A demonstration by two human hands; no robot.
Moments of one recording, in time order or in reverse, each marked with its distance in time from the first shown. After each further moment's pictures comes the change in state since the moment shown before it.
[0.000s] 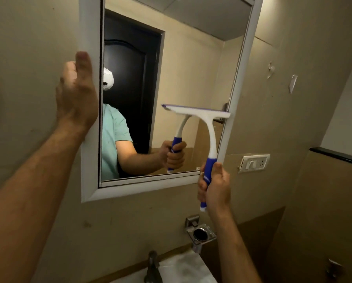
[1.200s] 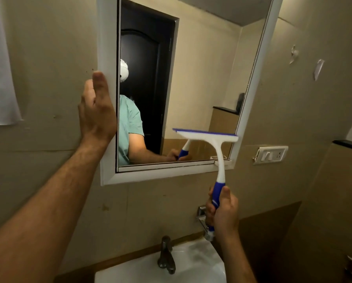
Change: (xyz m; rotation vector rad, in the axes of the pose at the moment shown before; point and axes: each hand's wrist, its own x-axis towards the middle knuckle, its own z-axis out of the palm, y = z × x) left_hand -0.051 -0.027 0.014 -0.049 0.037 -0.123; right_hand -0.047 0.056 -0.009 -0.041 0.040 0.119
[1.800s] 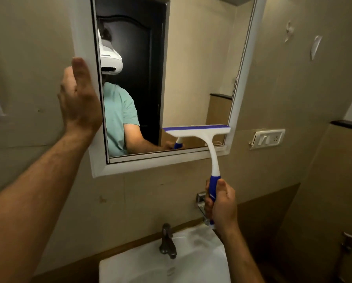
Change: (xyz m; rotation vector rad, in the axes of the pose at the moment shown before) left_hand 0.006 -0.003 0.006 0.055 0.049 0.023; right_hand -0.004 0.009 -0.014 -0.082 -0.014 0.038
